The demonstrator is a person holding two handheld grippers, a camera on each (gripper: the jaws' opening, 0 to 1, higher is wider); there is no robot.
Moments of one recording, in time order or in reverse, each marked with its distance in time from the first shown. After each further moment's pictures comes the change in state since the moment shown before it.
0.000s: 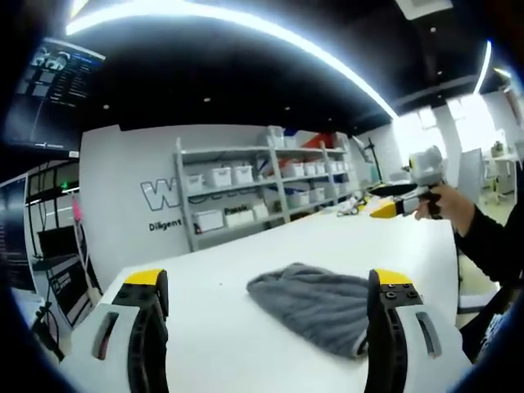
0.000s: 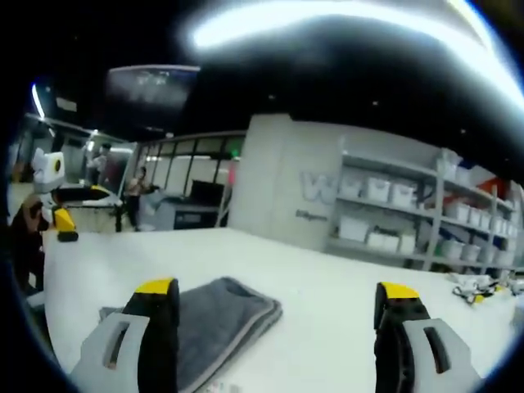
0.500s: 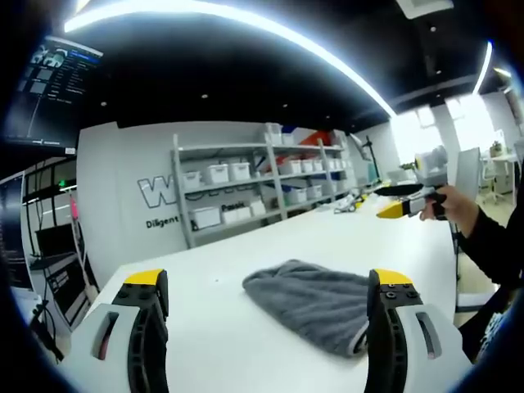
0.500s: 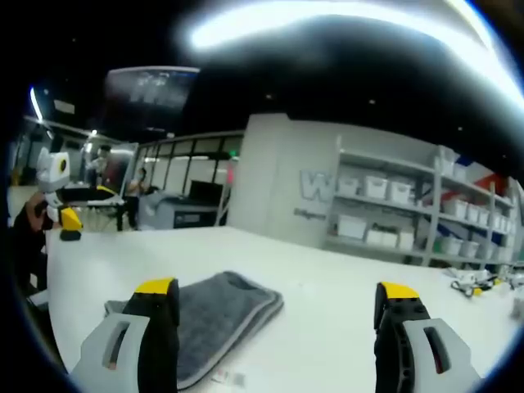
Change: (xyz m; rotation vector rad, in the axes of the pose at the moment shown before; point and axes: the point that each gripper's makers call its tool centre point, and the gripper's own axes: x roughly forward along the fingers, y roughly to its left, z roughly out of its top) left arm 0.003 -0.006 -0.004 0.000 0.015 -0.016; right arm -0.017 0.002 -0.010 0.010 0.003 -0.008
